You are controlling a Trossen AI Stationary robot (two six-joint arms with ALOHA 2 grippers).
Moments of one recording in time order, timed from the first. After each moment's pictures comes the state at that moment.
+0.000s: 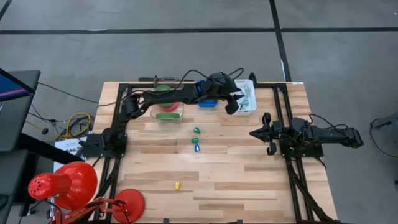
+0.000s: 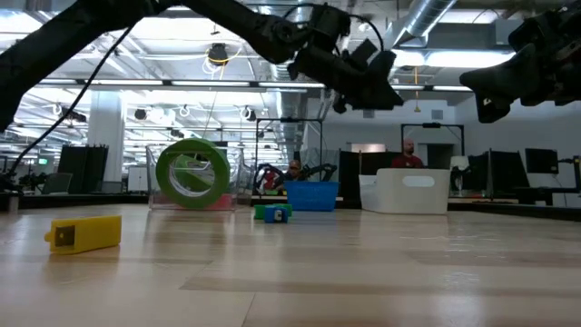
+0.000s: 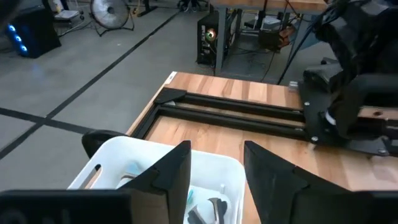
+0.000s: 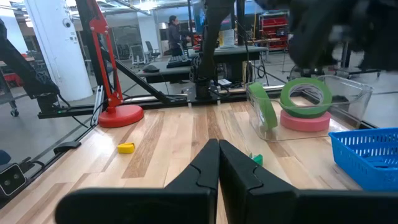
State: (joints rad) left arm 0.31 2.24 1.89 0.04 0.03 0.02; right arm 0.00 0.01 0.01 0.00 0.00 0.09
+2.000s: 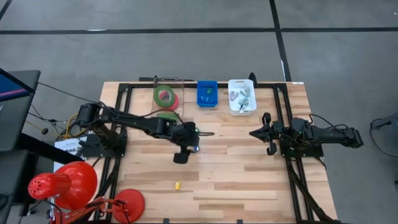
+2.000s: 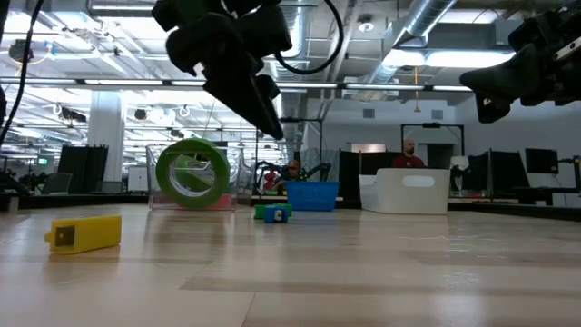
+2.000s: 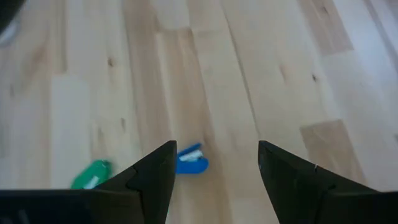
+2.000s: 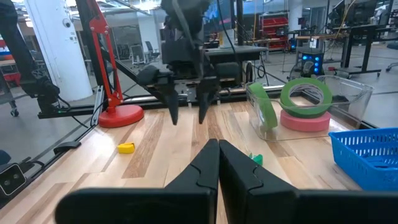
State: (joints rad) left arm -0.06 1.66 1.10 -0.37 0.03 0.15; right arm 0.00 0.01 0.01 0.00 0.00 0.09
